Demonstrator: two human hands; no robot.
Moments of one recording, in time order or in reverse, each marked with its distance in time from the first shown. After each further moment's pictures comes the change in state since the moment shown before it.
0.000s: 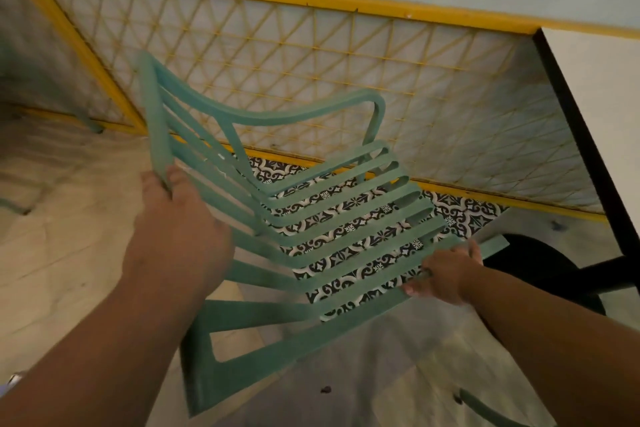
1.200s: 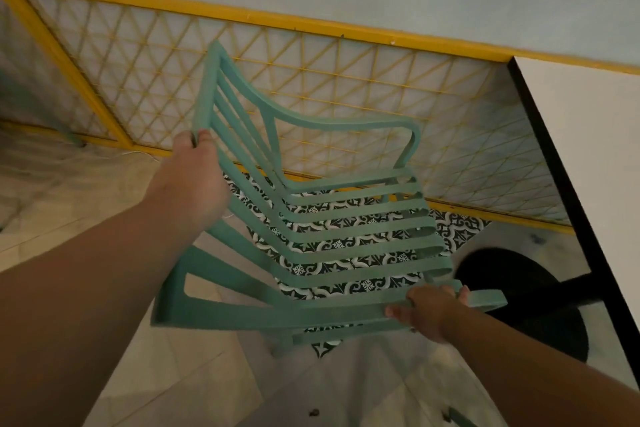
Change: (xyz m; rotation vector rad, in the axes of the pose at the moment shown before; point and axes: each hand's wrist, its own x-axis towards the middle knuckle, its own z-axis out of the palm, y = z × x) left_hand 0.095 0.038 -0.003 0.109 -0.016 0.272; right_hand -0.012 -0.013 0.017 0.179 0.029 0.085
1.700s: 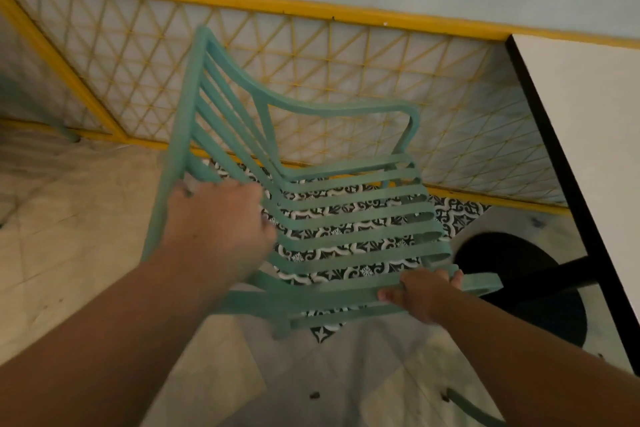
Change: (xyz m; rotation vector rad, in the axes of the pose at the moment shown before) left_hand -0.075 0.053 -0.001 0.272 -0.142 0.186; right_hand 0.006 -0.001 -0.005 0.070 0.012 0.013
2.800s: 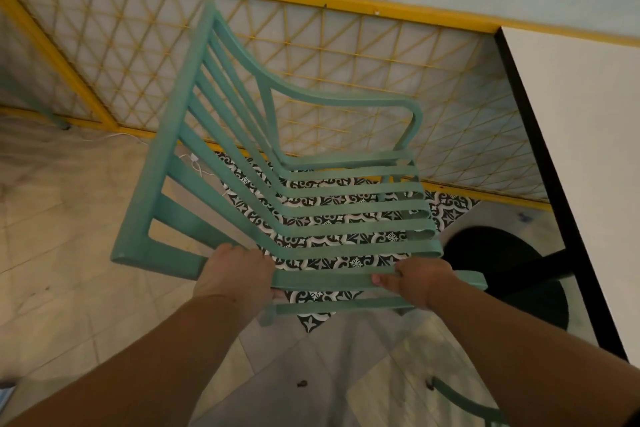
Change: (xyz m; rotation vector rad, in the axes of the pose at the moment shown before) left_hand -0.020 0.026 0.118 0.293 -0.331 0.239; right_hand -0.003 0.020 0.002 -0.186 -0.028 -0.059
